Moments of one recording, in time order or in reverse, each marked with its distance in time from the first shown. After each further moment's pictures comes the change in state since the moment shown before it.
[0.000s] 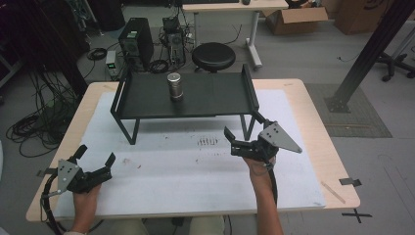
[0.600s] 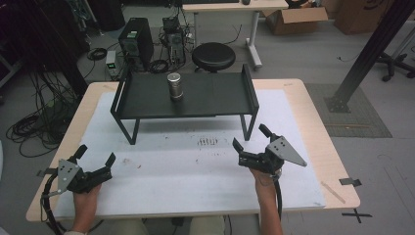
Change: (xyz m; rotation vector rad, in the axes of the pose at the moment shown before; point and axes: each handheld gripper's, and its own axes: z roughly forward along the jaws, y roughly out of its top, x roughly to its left) left arm 0.000 0.000 0.000 0.002 0.001 0.001; right arm -0.011 -0.040 -0.025 0.030 -0.058 0.063
